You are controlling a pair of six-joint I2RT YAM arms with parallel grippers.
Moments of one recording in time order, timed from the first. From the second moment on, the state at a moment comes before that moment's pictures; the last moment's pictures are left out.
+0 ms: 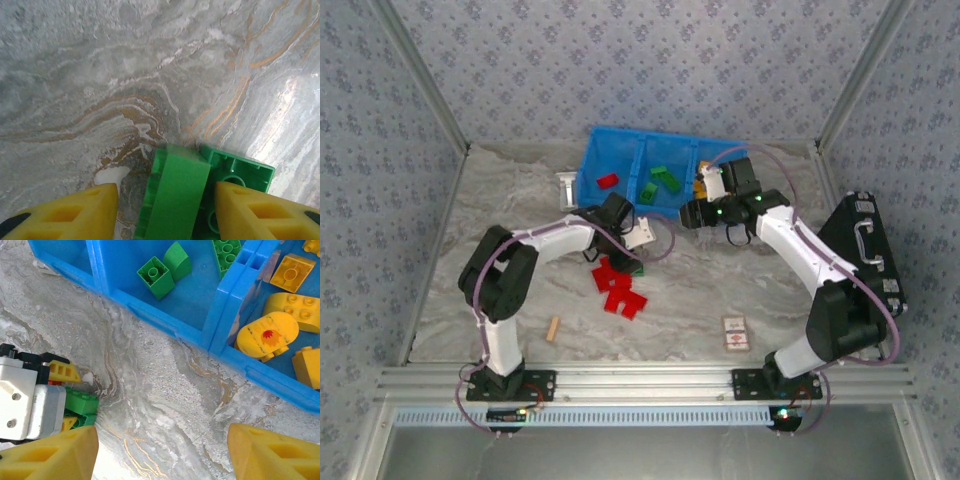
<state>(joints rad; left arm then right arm) -0.65 1.87 1.23 -0.52 0.23 0.50 0.33 1.50 1.22 -0.59 -0.27 0.07</state>
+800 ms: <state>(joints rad) -0.64 1.91 1.35 -0.60 0.23 0.46 0.31 1.50 1.21 -0.59 -0.26 0.07</state>
